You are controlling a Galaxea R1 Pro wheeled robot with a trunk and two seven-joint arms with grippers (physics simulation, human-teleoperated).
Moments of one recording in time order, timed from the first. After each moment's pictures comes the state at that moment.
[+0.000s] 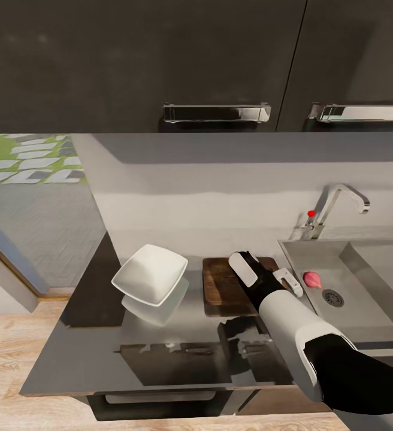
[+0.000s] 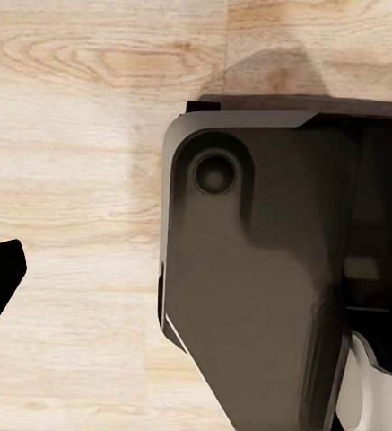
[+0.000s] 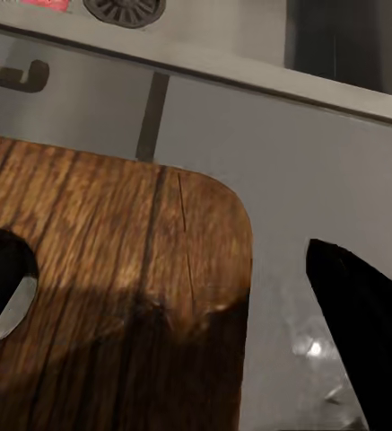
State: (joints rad) left arm 0.01 0.02 0.04 -0.43 0.03 0.00 -0.01; right arm -1.07 0.17 0.21 -0.50 -0.84 -0.14 -1.57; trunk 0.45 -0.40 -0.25
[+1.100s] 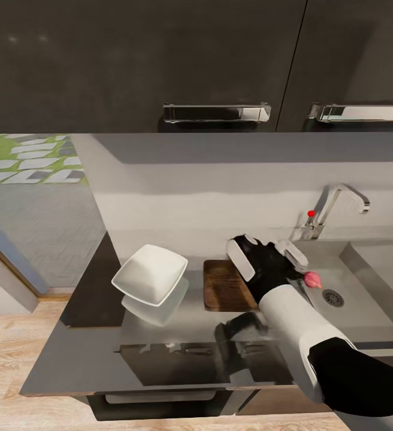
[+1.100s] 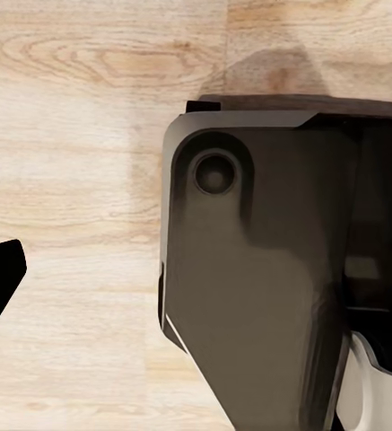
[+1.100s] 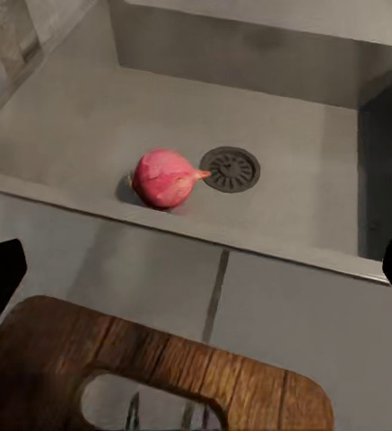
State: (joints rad) left arm 0.01 0.02 0.04 -0.43 0.03 0.00 -0.01; right arm -1.07 0.17 0.25 -0.73 -0.60 -0.03 -1.57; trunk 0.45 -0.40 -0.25
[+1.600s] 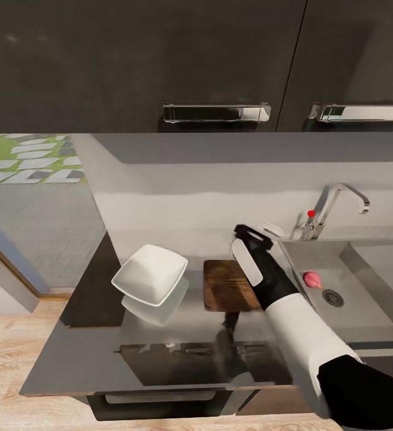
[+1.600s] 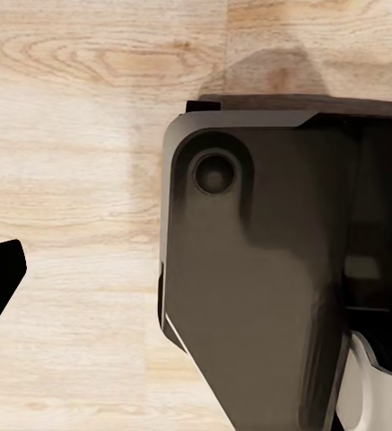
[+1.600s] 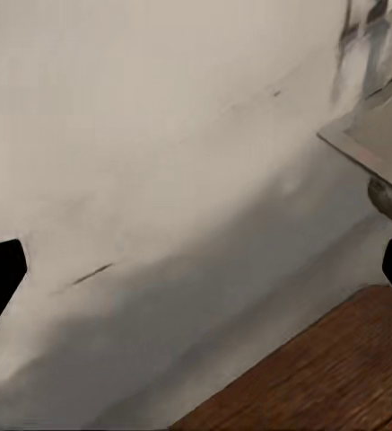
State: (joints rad) left arm 0.01 0.02 0.04 -0.43 0.03 0.00 -0.01; right arm -1.01 0.15 0.25 -0.93 -0.59 0.28 -0.88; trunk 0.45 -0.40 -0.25
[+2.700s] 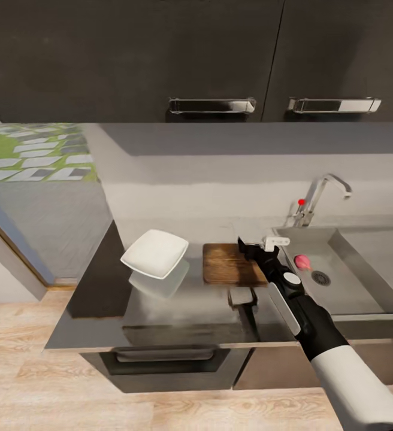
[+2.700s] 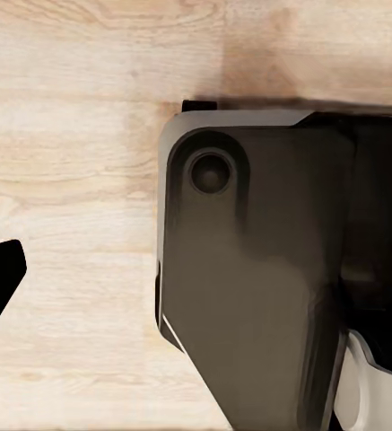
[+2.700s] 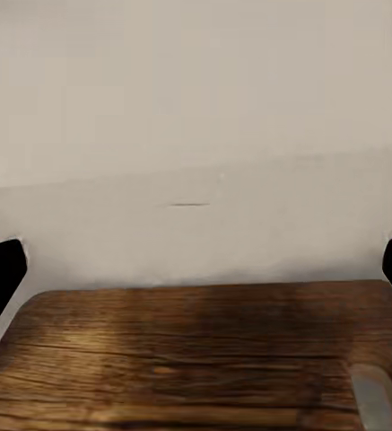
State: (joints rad) left arm 0.01 0.02 0.03 -0.43 0.03 -0.01 -0.01; right arm -0.73 -0.09 0.25 -1.12 -0.34 0.13 -0.10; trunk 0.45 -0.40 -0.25
